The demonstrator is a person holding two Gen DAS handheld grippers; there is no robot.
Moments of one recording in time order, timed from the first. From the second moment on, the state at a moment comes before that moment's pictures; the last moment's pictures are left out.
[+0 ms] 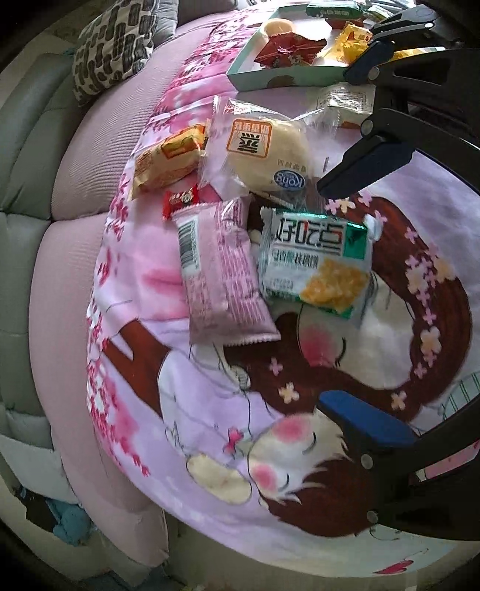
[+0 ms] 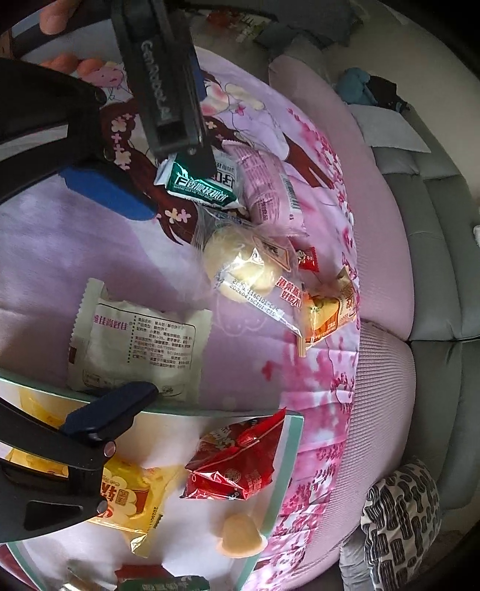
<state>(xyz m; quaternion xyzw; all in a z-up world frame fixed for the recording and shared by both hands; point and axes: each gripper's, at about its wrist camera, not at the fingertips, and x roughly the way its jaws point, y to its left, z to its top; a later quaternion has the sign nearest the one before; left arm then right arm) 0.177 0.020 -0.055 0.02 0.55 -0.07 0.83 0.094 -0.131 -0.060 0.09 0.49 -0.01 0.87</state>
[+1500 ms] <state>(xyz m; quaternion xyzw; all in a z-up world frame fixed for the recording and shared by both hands) 0.148 0.049 -0.069 0.07 0.58 -0.01 0.81 0.095 -0.114 -0.075 0.06 0.49 0.06 0.87</state>
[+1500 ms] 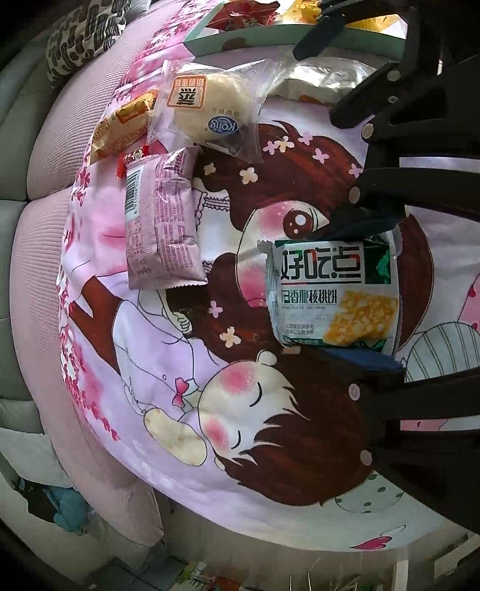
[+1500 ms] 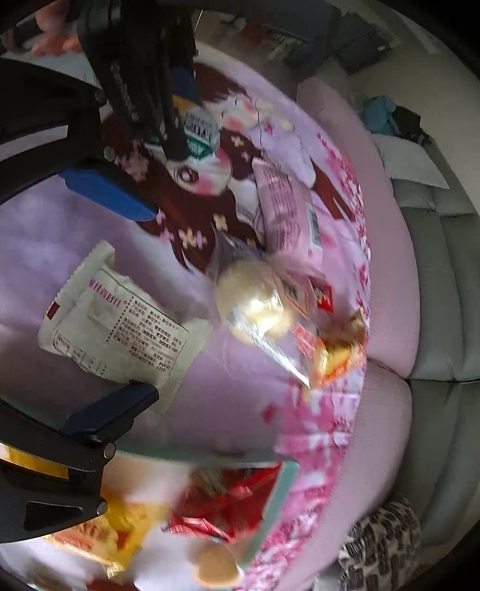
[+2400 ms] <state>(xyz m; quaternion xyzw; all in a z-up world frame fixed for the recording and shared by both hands) 0.151 0.042 -0.072 0.08 0.57 -0.01 0.82 0.092 -0.109 -0.077 0.04 0.51 0.03 0.86</state>
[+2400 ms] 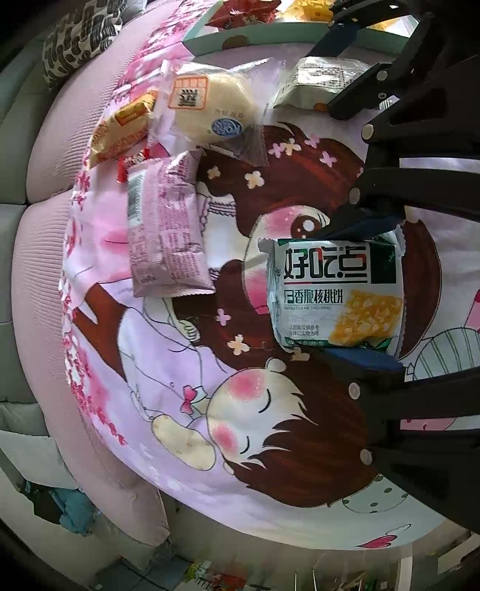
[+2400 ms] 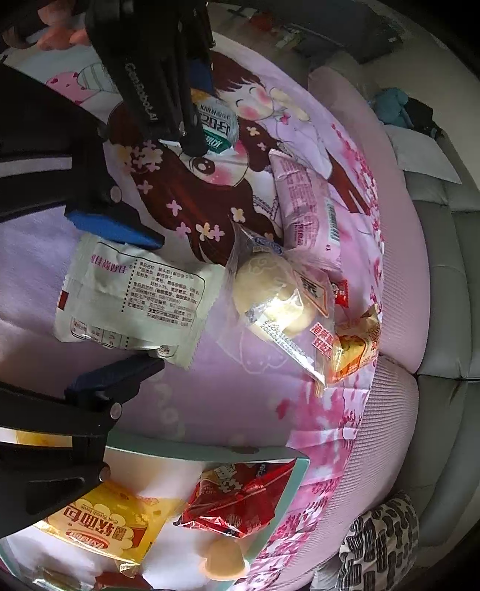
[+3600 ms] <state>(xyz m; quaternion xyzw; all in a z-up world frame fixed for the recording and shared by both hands) 0.112 -0.026 0.058 0.06 0.40 -0.08 0.91 0.042 -0.184 0.020 0.12 0.40 -0.01 0.91</state>
